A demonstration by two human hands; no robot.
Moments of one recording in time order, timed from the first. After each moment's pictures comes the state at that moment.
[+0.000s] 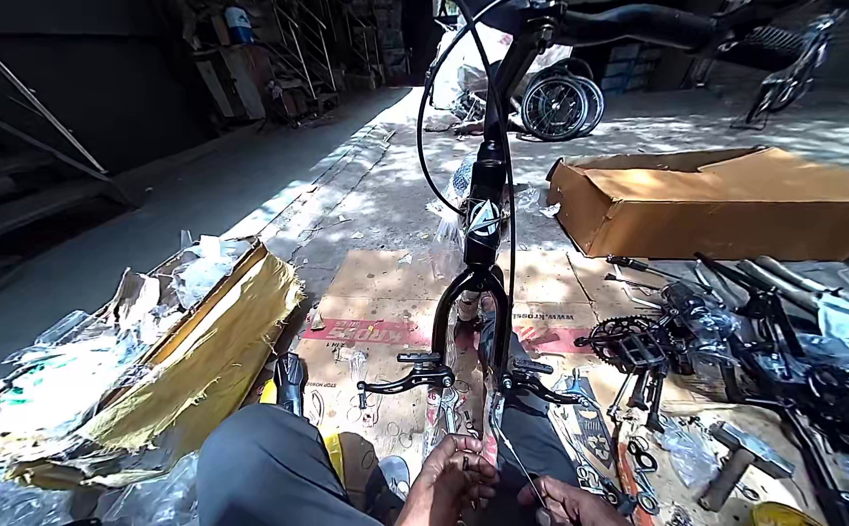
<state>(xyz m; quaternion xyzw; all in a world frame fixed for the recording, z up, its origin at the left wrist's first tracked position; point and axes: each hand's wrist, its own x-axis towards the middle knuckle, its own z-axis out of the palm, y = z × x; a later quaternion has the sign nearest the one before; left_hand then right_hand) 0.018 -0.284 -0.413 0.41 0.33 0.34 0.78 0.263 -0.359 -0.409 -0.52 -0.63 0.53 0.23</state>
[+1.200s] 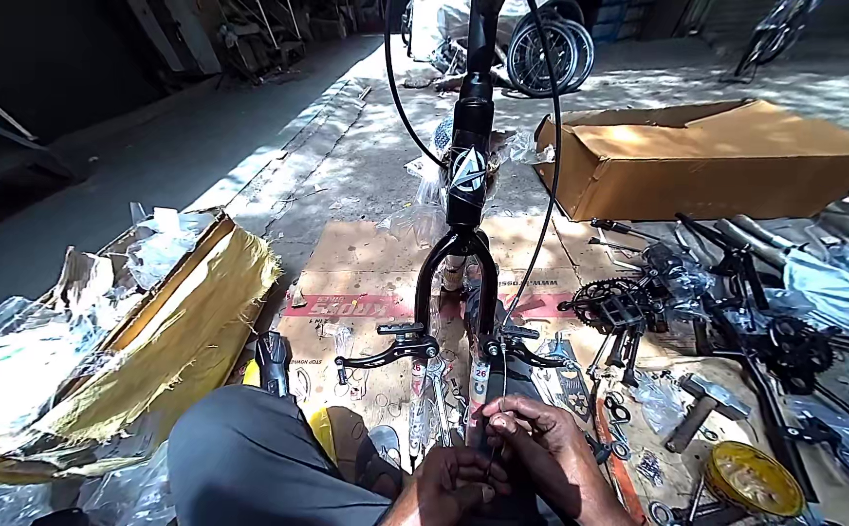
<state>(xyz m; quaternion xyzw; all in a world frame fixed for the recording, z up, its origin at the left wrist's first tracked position) 0.013 -0.294 -0.430 0.58 0.26 0.18 0.75 0.220 -0.322 -0.405 -0.49 -0.58 0.40 0.52</state>
